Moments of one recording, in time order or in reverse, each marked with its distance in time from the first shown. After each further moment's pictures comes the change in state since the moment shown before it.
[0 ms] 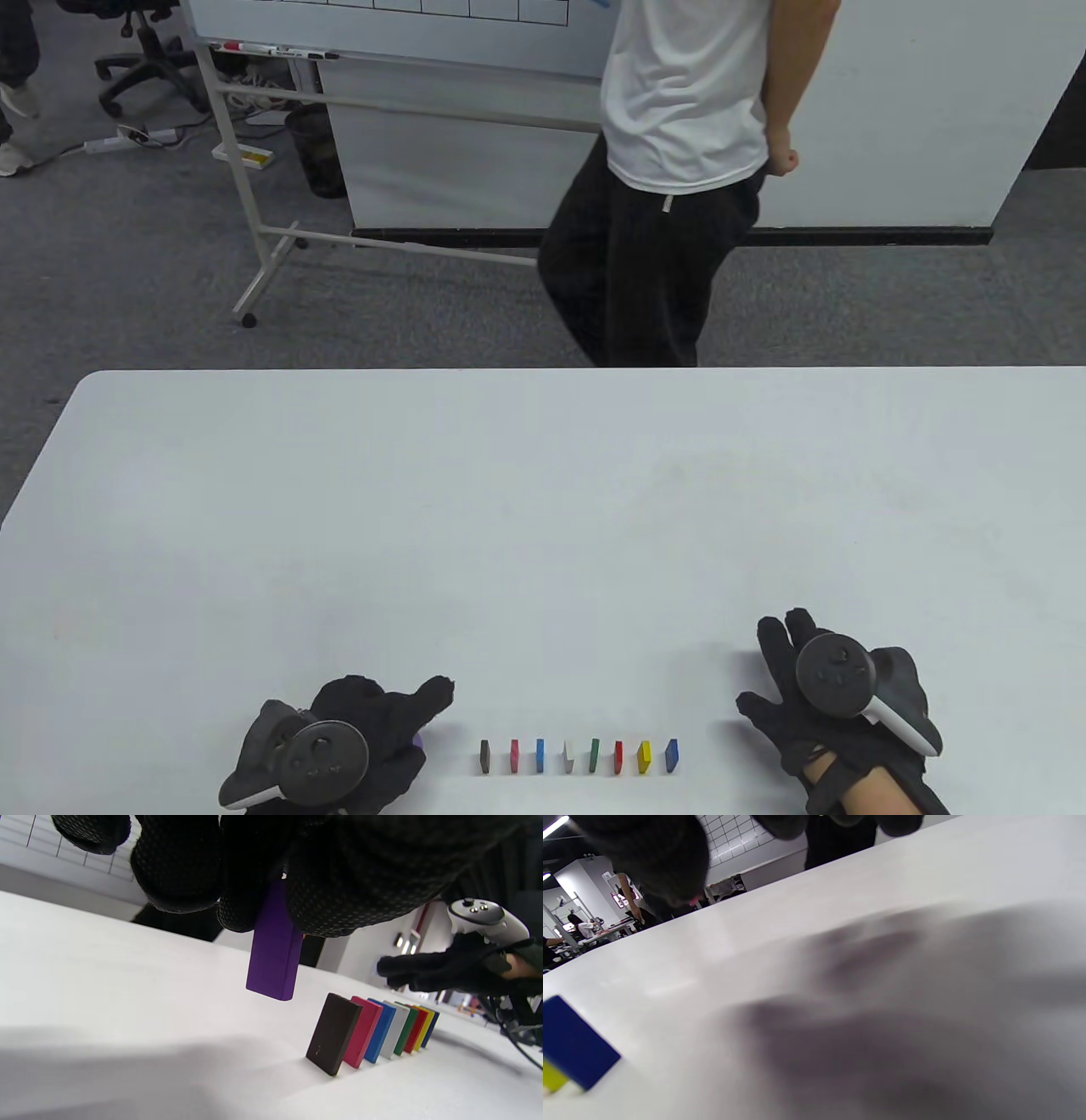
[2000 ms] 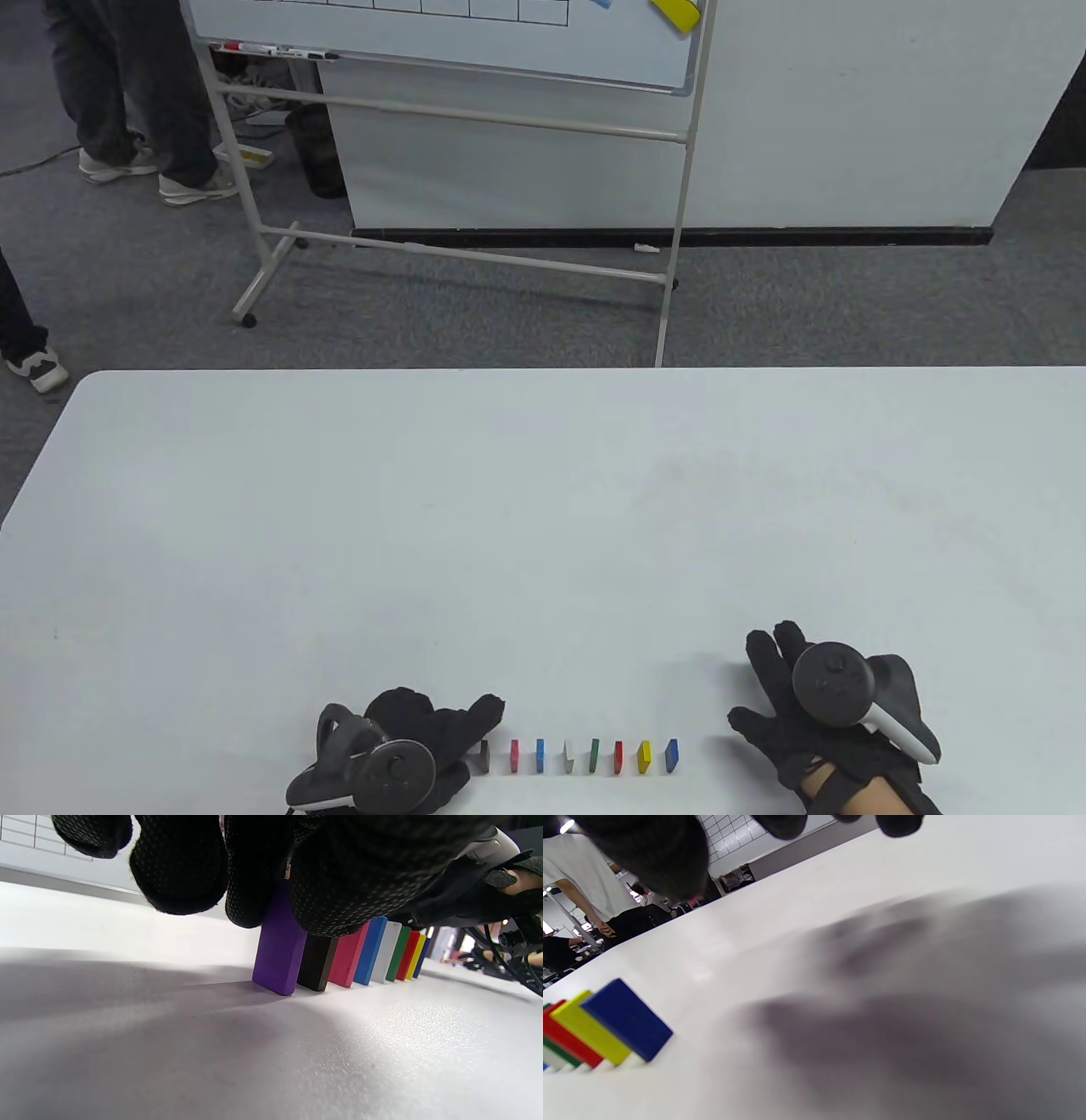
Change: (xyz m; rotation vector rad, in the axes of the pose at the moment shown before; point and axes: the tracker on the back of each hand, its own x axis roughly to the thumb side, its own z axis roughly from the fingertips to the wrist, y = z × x) left_hand 0.022 -0.045 -0.024 -0.091 -0.082 -0.077; right_hand 0.008 0.005 0.007 0.044 -0.030 -0.047
